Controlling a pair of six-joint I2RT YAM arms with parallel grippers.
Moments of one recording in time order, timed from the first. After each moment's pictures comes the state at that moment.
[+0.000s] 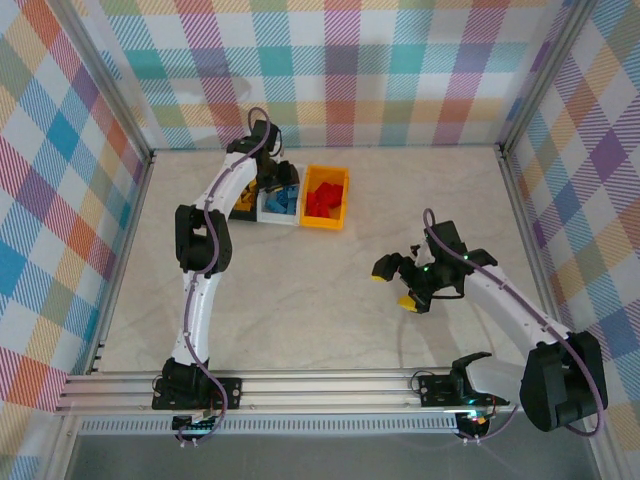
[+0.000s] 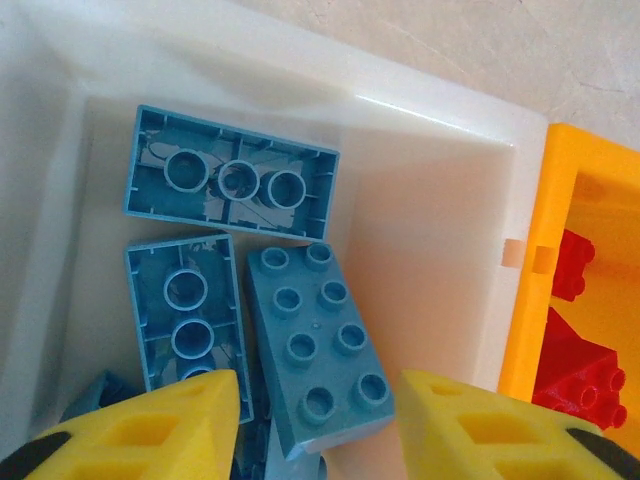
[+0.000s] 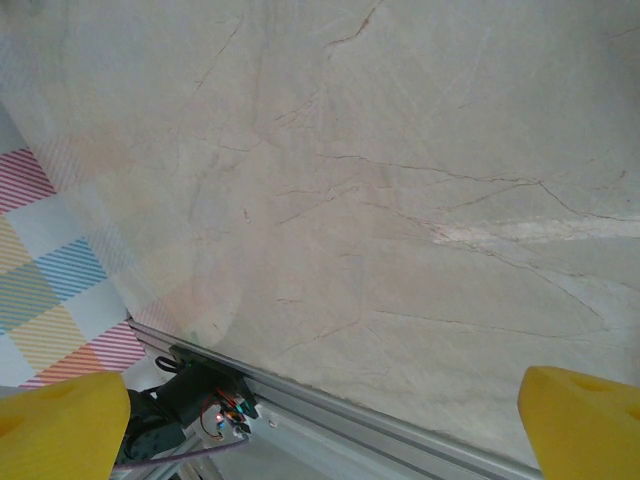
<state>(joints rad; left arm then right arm) -0.25 2.45 2.32 -0.96 0.21 -0.43 0.32 1.16 0.75 -0.73 -0.62 0.83</state>
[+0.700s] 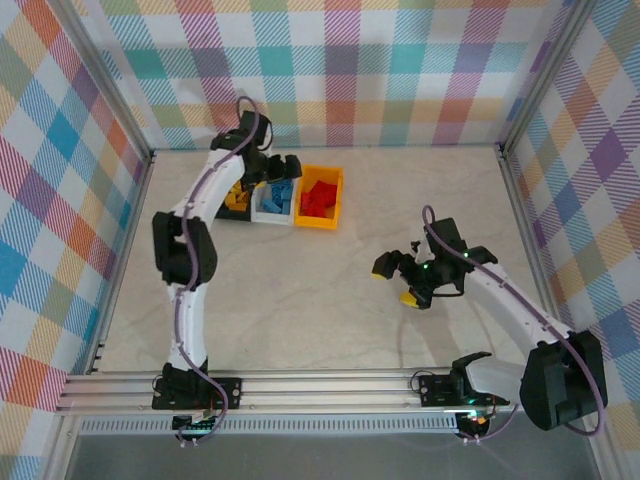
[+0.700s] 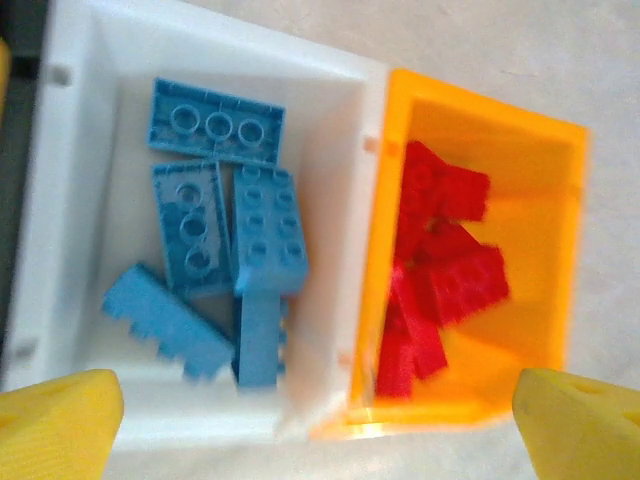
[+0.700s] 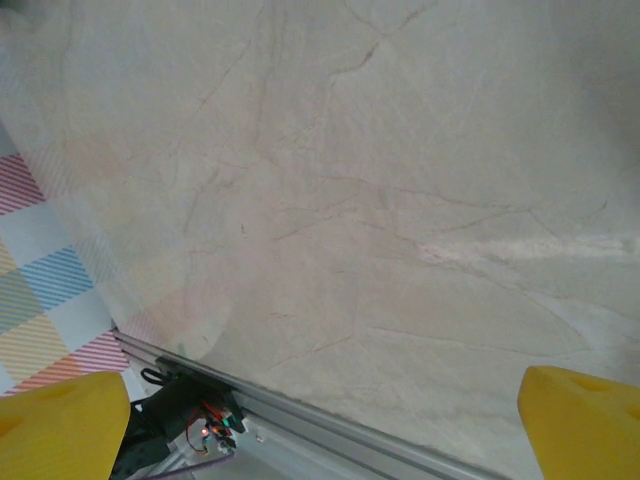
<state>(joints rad) -0.25 2.13 2.08 -0.97 0.17 -0.39 0.32 1.19 0.80 -0.75 -0.57 0.79</state>
